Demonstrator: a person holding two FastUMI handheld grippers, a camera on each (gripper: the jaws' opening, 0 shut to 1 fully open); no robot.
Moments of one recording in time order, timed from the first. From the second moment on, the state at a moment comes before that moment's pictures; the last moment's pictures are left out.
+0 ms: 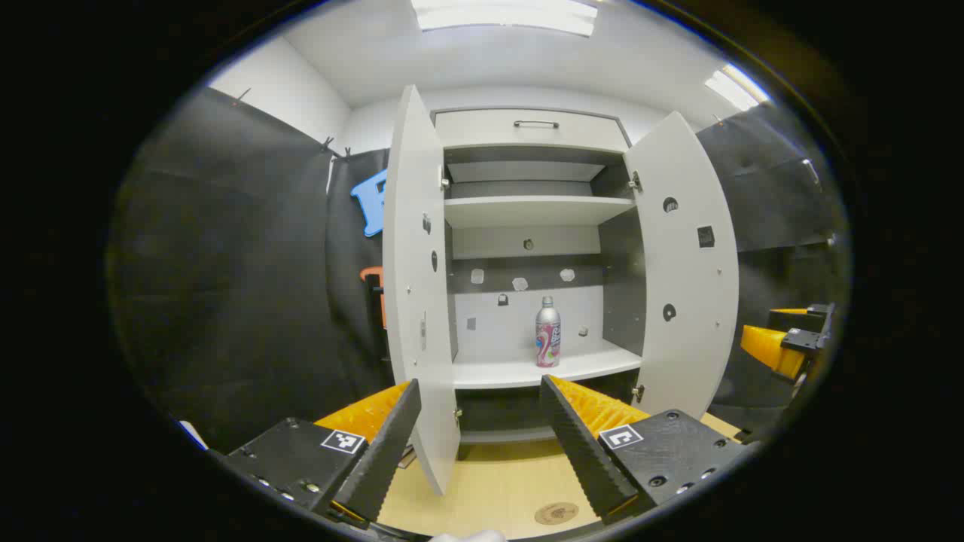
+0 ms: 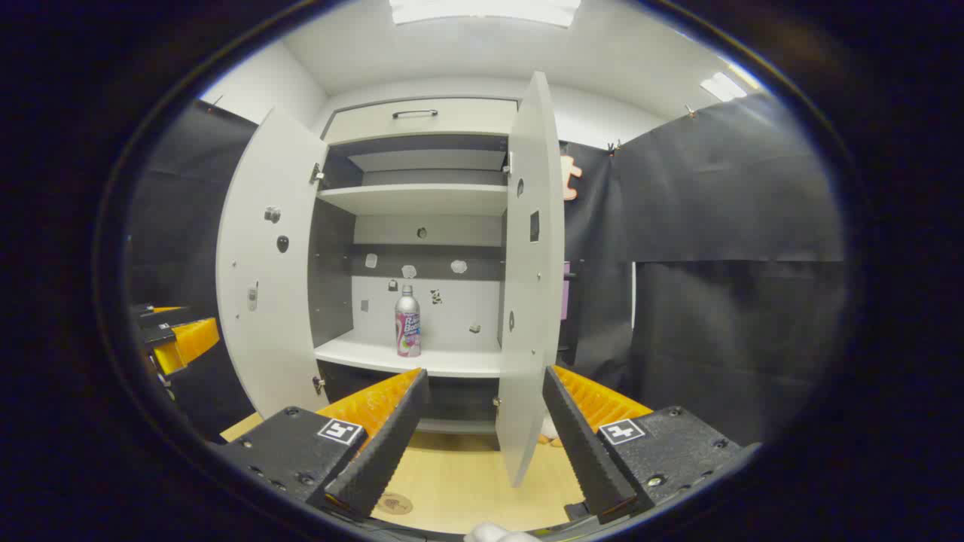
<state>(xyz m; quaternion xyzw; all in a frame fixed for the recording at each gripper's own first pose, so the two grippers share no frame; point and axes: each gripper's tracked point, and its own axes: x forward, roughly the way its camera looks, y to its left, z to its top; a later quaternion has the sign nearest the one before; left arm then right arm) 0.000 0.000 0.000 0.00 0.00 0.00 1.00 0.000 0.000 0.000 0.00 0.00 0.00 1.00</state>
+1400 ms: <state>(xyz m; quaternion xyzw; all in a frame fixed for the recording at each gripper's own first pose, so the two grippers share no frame) 0.179 -0.087 0.029 -0.01 -0.03 -0.08 1.00 0.018 -0.024 0.018 0.00 0.00 -0.04 1.00</state>
